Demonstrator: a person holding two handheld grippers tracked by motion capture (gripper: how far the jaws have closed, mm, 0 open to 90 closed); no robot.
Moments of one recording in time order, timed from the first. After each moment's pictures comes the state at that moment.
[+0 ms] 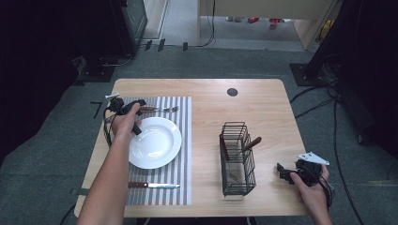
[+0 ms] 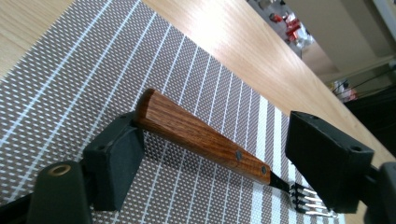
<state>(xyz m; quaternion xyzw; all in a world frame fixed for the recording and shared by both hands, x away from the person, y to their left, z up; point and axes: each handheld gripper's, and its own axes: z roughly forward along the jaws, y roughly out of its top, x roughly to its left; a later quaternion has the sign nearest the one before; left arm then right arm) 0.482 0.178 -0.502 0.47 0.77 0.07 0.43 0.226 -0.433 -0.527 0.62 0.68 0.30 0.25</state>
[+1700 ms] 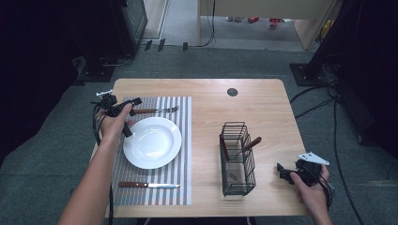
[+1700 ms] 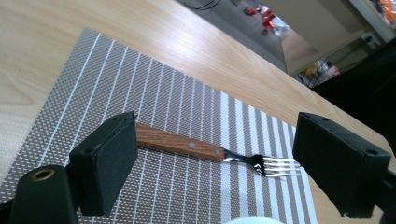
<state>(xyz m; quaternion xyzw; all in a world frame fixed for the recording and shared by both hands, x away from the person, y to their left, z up) 0.448 0.189 -0.454 0.54 0.70 0.10 0.46 0.226 -0.433 -0.527 0.62 0.68 0.30 0.25</state>
